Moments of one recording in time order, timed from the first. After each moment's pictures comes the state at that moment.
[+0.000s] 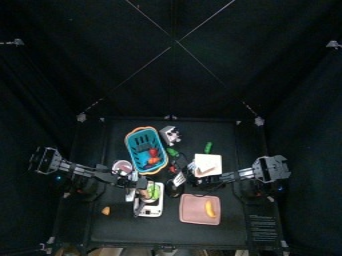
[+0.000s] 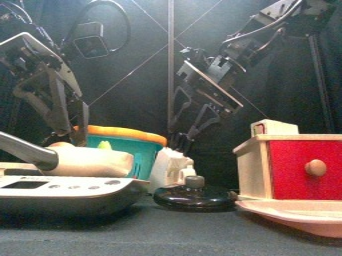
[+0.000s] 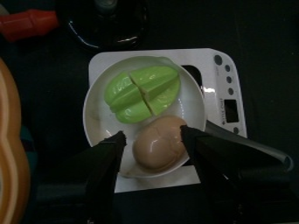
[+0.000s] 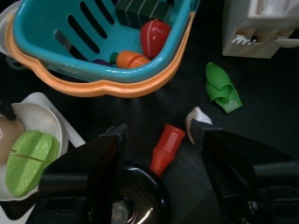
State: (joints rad) left arm -0.15 -0.29 0.92 -0.09 0.25 0.03; right arm 0.08 0.04 0.53 -1.23 0.62 1.86
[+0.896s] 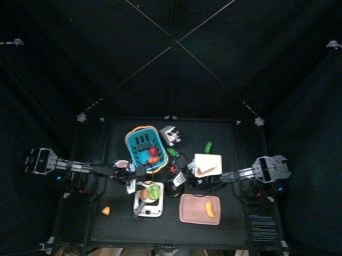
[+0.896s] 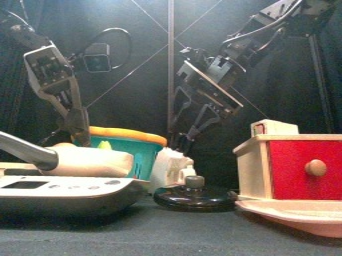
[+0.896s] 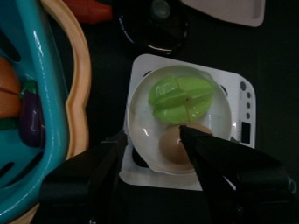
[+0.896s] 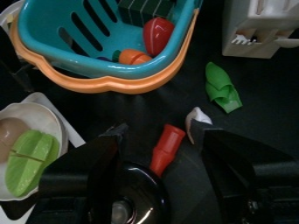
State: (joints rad) left arm 0.02 -0.33 0.95 -0.21 0.25 0.03; right arm 0.08 0.04 0.53 -1.23 0.62 1.86
